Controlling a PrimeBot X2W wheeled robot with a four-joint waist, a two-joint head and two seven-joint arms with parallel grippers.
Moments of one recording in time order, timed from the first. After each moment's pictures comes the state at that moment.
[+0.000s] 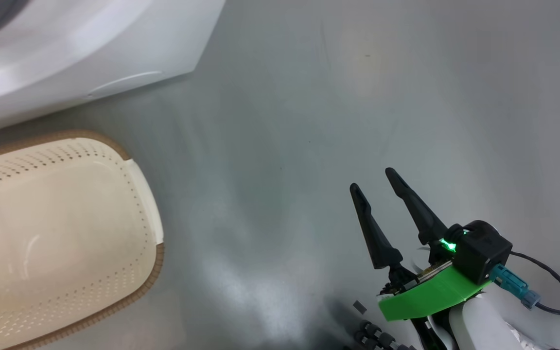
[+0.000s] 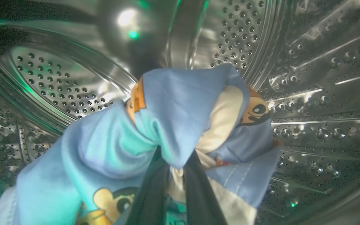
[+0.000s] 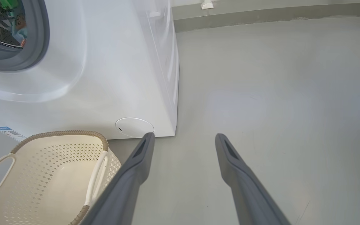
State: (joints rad) left arm -1.39 0.41 -0.26 0.88 -0.21 0.10 -0.21; right arm -0.21 -0.05 0.24 0.03 0.26 0.13 -0.26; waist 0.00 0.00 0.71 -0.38
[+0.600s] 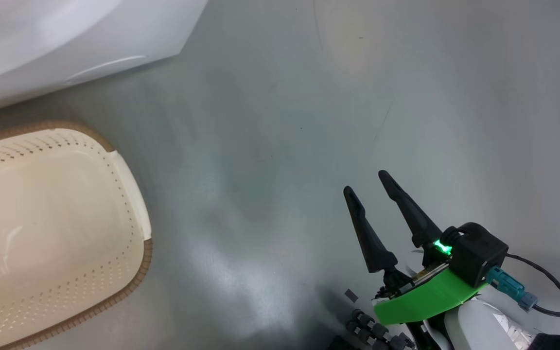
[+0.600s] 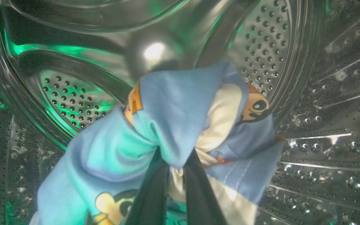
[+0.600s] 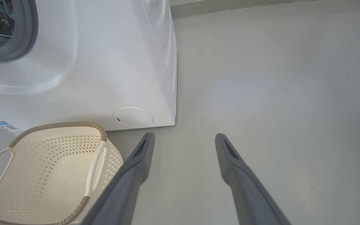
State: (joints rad) left arm -1.51 0.44 -0.22 0.84 -0.20 0.12 -0.26; right arm -0.20 -0.05 0.26 0.02 0.29 0.13 -0.26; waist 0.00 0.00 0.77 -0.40
